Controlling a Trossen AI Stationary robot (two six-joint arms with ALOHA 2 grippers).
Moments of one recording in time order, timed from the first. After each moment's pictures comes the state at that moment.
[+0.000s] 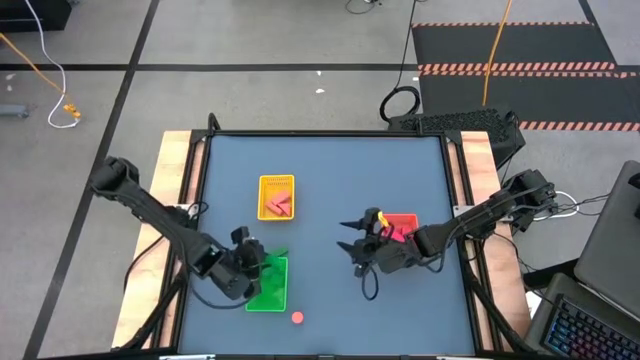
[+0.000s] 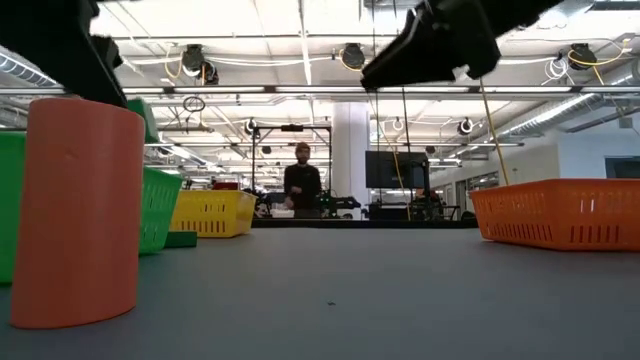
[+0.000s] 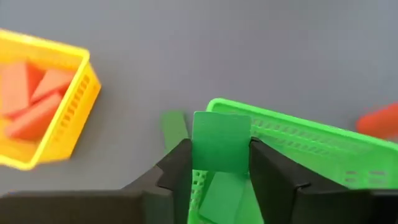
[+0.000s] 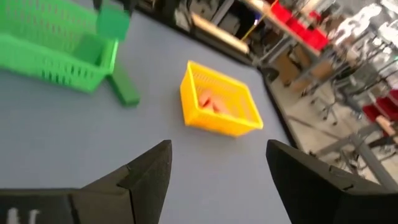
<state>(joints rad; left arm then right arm) -0.66 1.38 0.87 -0.61 -0.53 -0.82 0.41 1.51 0.82 0.17 0.76 -0.20</state>
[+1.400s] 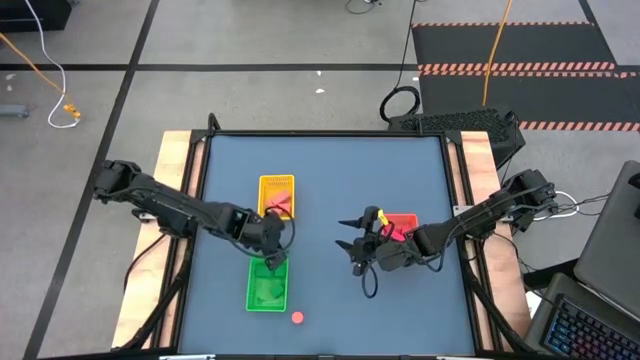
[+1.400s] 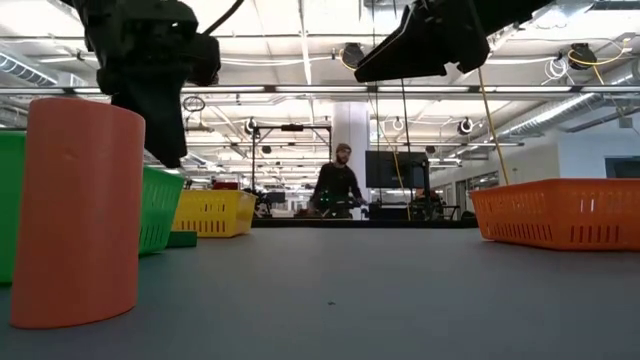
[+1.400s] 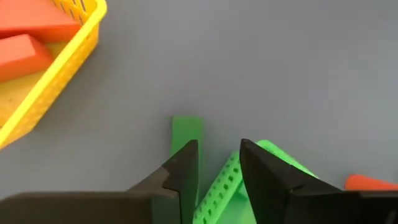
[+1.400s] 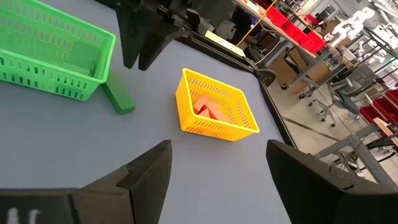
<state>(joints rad) -0.26 1.42 0.87 -0.54 -0.10 -0.89 0.40 1.51 0.82 0.21 0.76 -0.22</state>
